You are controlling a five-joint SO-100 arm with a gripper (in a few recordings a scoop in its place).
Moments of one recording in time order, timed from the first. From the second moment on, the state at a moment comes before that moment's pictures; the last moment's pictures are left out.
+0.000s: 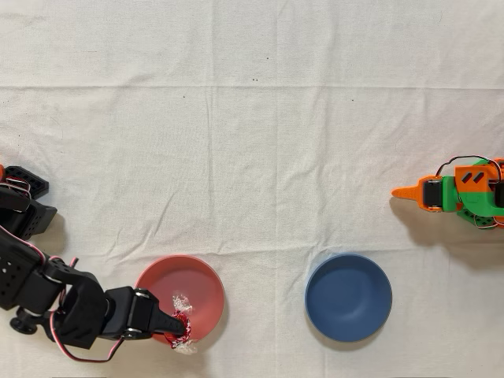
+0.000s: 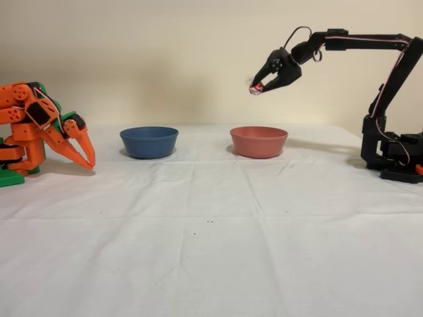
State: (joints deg) arm 35.8 111.4 106.3 40.2 -35.8
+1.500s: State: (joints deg) arm 37.1 110.3 115.9 34.8 -36.3
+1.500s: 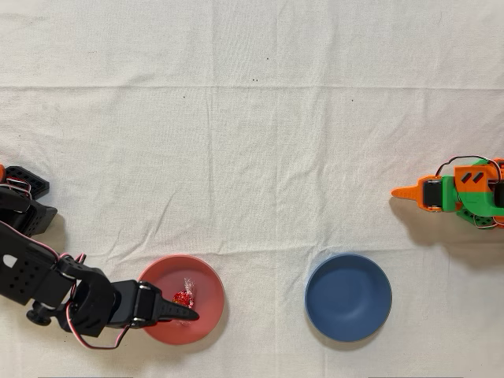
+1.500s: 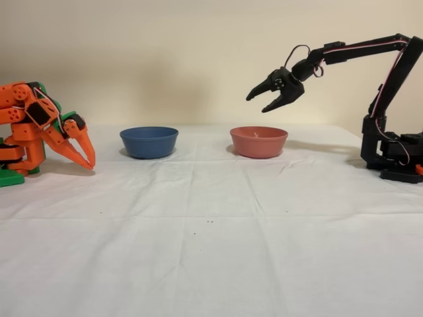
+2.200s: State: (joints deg) arm 29.9 120.6 114.3 41.2 -32.0
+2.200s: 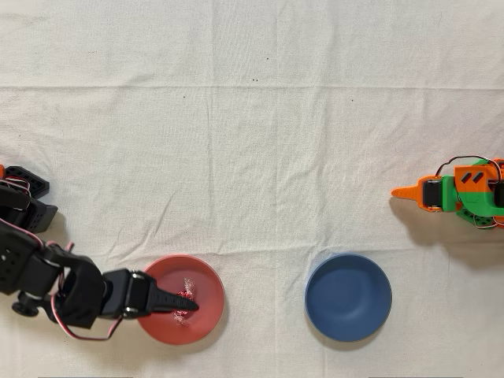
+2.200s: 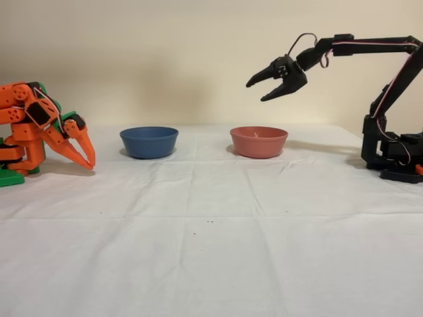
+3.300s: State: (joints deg) arm 7.2 167.7 147.0 45.1 -9.7
